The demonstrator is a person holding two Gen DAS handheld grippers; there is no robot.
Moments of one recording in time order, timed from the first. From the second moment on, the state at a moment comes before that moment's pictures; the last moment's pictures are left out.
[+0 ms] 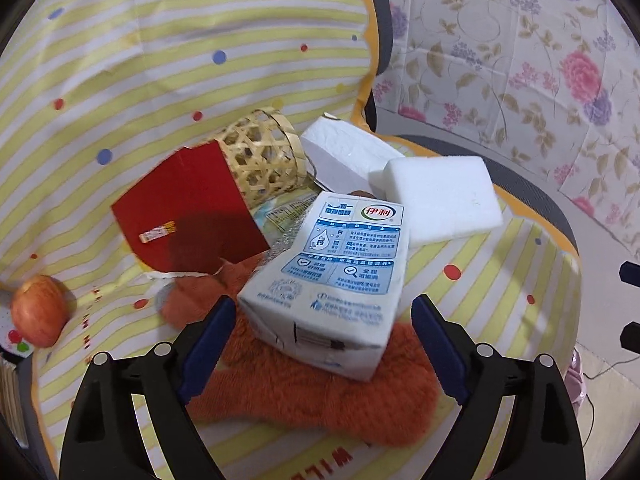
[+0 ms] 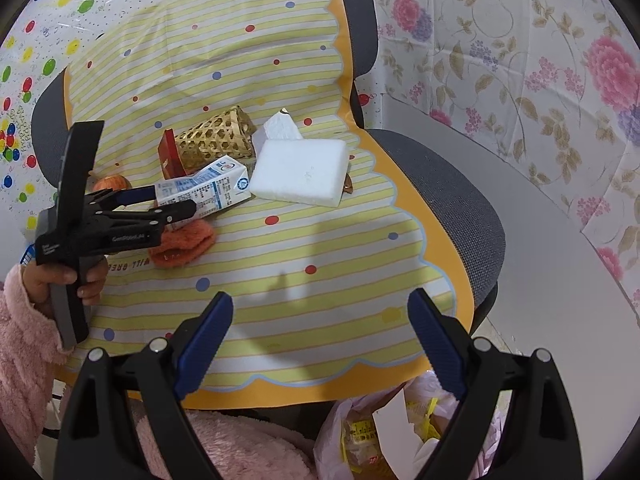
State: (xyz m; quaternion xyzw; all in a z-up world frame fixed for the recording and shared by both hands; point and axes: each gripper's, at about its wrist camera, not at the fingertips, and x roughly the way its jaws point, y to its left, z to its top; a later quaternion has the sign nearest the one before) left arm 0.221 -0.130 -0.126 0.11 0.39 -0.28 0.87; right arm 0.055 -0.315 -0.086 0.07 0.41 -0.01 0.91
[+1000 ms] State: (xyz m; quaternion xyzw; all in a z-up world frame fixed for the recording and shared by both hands) left arm 0.122 -0.058 -0.050 0.03 0.30 -0.16 0.94; right arm 0.145 -0.326 -0.094 0.08 0.38 0.00 0.92
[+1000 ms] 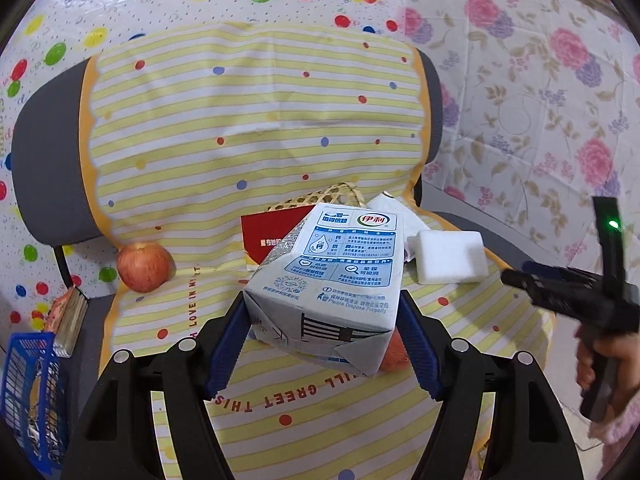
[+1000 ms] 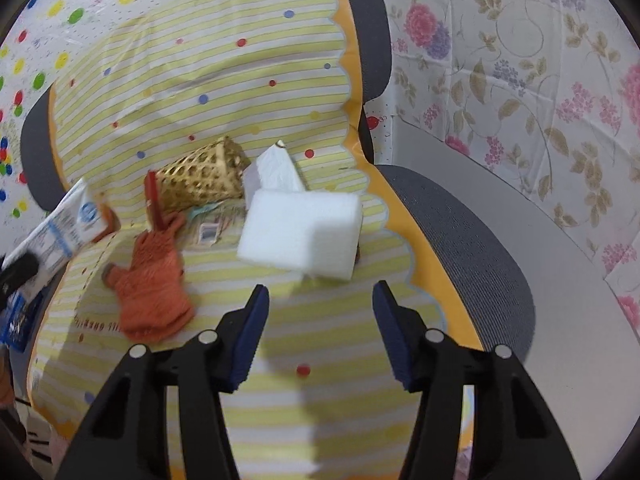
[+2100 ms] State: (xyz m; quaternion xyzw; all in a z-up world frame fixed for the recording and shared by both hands) left arm 0.027 -0.075 -0.046 0.03 0.29 -0.19 0.94; right arm 0.031 -0.299 -0.053 0.07 0.36 0.01 0.93
